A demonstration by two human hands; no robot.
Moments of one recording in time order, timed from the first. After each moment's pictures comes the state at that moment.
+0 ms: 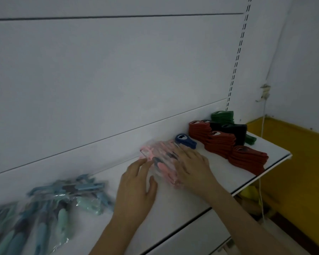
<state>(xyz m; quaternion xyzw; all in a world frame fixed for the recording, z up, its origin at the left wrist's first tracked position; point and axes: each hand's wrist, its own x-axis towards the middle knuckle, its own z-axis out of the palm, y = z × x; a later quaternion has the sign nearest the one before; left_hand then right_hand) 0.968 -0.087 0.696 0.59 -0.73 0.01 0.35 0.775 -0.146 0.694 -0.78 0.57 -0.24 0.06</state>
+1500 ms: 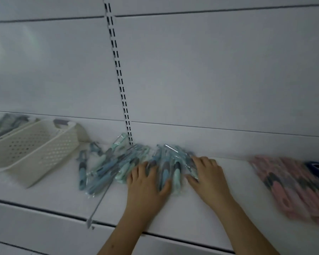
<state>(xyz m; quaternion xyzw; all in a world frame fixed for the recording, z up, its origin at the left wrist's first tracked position) 1.142 0.053 0.669 0.86 -0.44 0.08 0.24 1.006 -0.101 0.674 -0.91 0.34 -0.23 0.05</state>
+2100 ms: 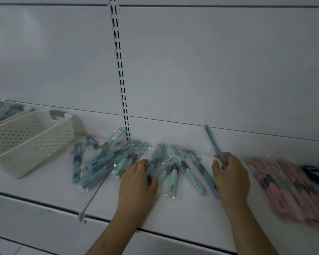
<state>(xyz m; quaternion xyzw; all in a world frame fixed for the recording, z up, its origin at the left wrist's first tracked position) 1.138 0.061 0.677 0.84 -0.39 0.07 0.36 0.976 -0.111 0.690 -0.74 0.49 -0.42 0.20</state>
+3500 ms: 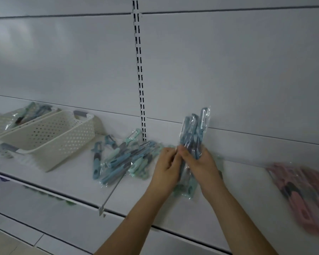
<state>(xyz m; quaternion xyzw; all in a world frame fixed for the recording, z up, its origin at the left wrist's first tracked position) 1.131 0.026 0.713 0.66 -0.39 -0.13 0.63 1.051 -0.047 0.742 -0.66 0.29 -0.34 0.61</state>
